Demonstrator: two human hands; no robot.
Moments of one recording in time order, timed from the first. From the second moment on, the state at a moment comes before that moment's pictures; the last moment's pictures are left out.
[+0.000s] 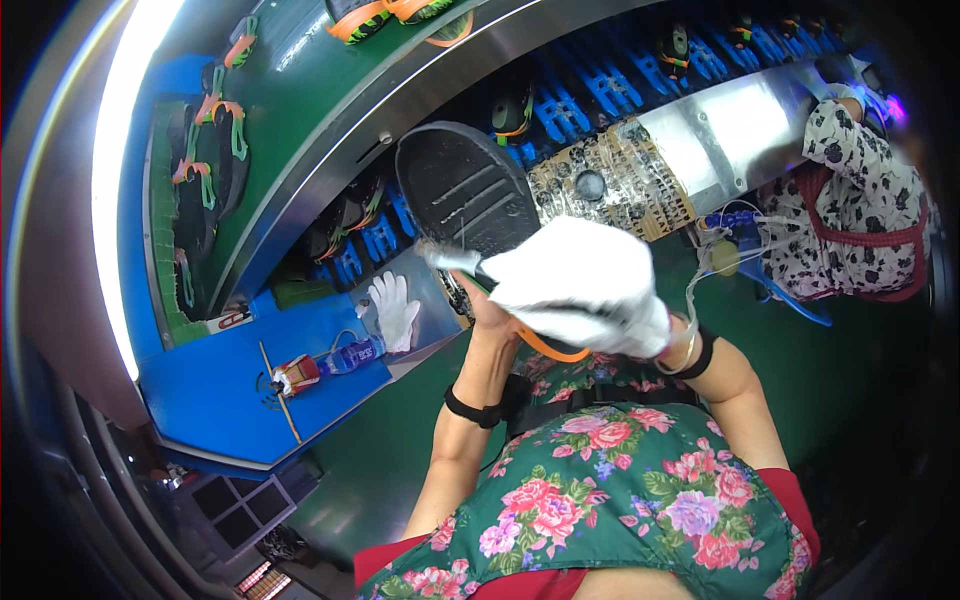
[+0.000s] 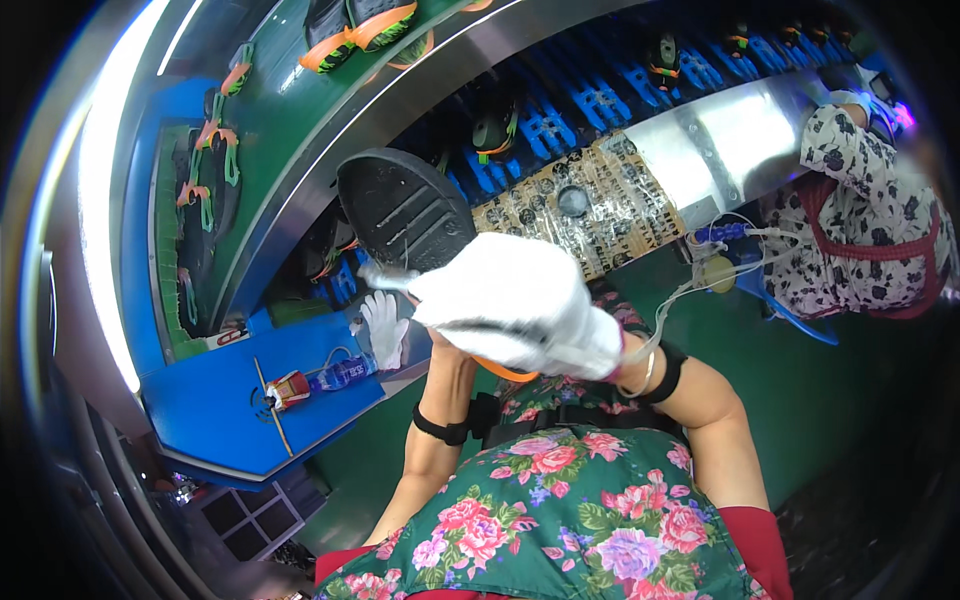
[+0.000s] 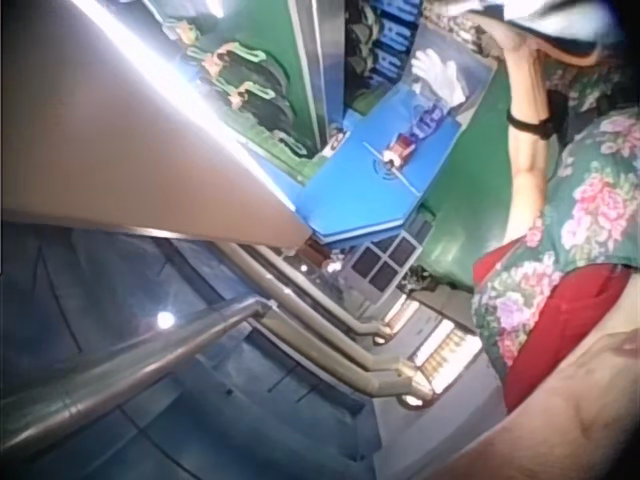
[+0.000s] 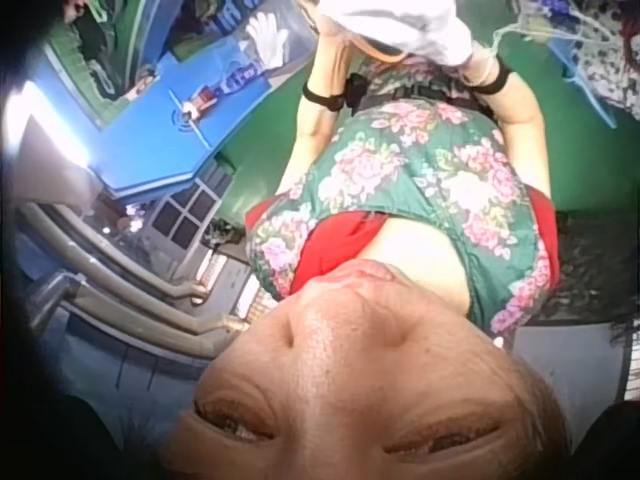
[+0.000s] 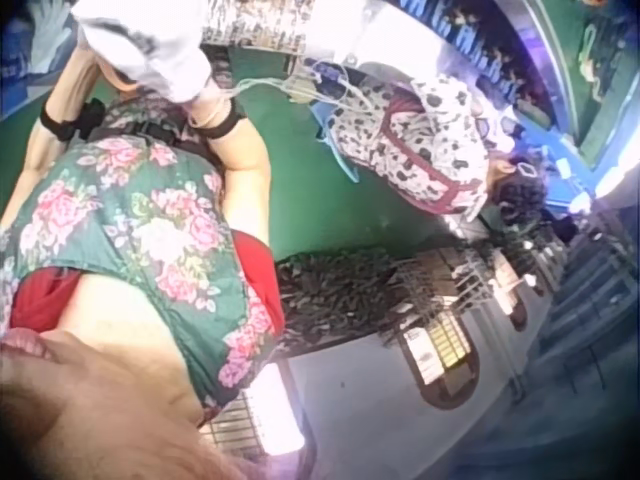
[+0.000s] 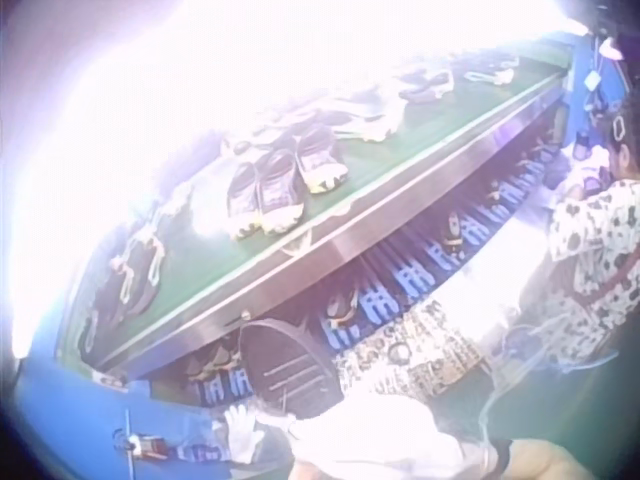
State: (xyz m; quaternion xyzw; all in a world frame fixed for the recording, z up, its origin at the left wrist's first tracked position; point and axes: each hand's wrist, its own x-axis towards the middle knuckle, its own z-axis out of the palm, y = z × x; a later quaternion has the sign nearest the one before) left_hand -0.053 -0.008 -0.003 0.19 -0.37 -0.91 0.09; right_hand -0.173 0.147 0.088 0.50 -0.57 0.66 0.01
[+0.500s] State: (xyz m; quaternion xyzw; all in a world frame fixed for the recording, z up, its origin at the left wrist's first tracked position) left_hand -0.077 -0.005 0.028 0.14 -0.19 -0.97 0.04; right_hand -0.172 0.159 0.079 0.53 -0.61 0.59 0.03
